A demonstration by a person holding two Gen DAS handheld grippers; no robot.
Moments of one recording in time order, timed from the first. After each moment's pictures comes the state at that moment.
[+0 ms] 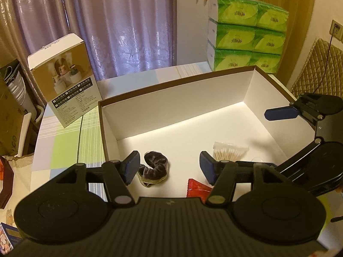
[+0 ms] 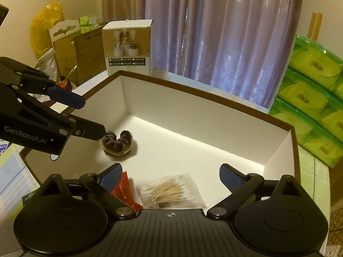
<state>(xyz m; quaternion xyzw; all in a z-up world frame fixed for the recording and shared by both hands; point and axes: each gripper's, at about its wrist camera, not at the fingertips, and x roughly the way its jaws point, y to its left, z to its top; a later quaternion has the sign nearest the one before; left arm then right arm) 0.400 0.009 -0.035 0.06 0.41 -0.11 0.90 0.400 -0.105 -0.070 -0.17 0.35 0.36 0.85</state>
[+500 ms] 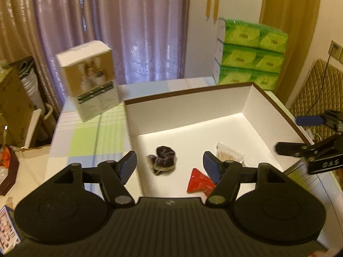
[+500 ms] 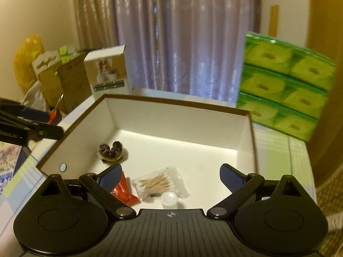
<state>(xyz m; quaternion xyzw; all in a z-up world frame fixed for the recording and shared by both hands) 0.338 0.040 0.001 0.03 0.37 -0.09 0.92 0.361 -0.171 -0.030 -0.08 0.33 0.31 0.89</state>
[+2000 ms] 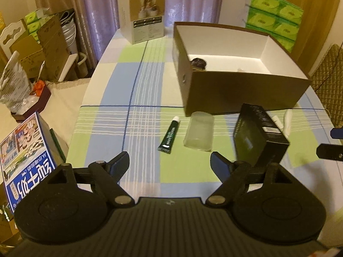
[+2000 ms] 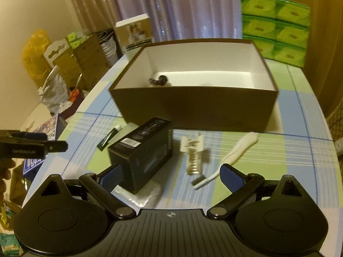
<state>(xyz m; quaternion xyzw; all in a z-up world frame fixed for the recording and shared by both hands) 0.154 0.091 -0.039 -0.01 0.45 0.01 0.89 0.177 -0.189 -0.035 -0.04 0.43 0.30 0.85</state>
